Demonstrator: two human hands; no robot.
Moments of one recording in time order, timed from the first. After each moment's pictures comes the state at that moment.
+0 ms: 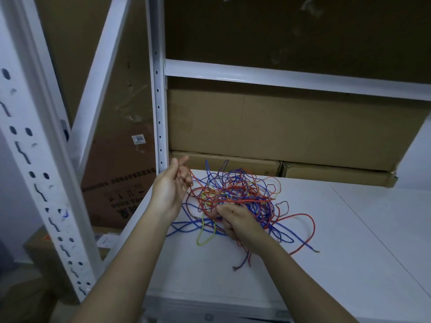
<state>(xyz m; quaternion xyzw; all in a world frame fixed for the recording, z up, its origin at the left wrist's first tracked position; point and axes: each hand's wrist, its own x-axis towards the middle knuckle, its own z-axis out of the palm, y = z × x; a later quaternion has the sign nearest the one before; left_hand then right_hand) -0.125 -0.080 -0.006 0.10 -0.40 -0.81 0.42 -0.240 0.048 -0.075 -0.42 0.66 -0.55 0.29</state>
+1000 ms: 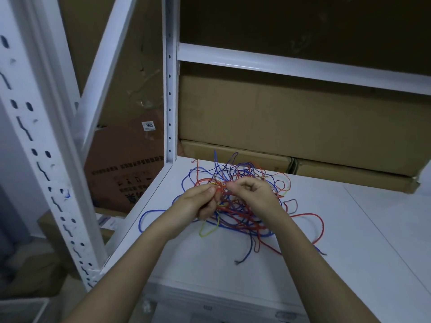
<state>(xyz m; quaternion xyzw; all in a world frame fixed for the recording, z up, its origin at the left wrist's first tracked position) -0.108 -0.046 -0.040 0.05 -0.73 -0.64 0.24 -0.265 0.046 -0.040 -0.47 0.61 -0.60 0.20</state>
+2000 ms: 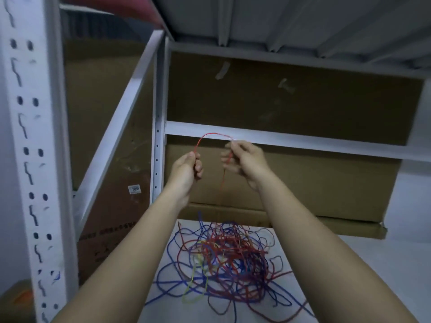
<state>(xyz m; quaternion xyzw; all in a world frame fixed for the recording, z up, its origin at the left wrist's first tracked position) -0.161 -0.082 0.122 0.07 -0.54 -0.72 0.44 -0.268 0.009 0.161 -0.40 0.58 -0.70 0.15</state>
